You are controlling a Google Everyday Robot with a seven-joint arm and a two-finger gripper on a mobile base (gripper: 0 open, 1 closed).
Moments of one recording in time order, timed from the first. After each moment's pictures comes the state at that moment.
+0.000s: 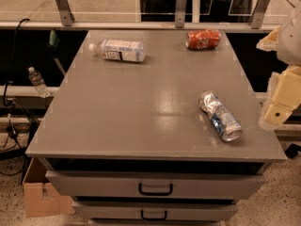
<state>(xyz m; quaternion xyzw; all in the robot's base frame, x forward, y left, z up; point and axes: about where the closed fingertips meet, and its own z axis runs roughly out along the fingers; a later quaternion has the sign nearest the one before) 0.438 -0.217 0.976 -0.60 0.78 -0.03 0.16</state>
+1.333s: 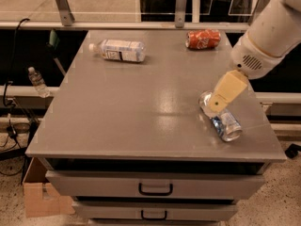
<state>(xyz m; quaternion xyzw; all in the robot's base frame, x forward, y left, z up) 0.508 -0.182 0.903 -0.48 0.86 0.05 0.17</state>
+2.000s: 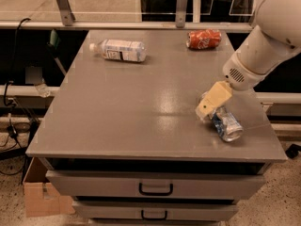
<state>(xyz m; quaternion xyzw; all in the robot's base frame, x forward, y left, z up) 0.534 -0.192 0.852 -0.36 0.92 0.05 0.16</state>
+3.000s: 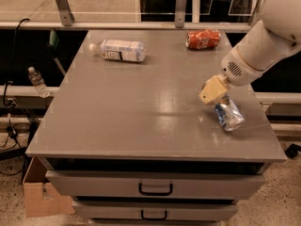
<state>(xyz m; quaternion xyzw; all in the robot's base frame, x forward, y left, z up) 0.545 -0.179 0.862 -0.32 0.93 0.07 0.19</state>
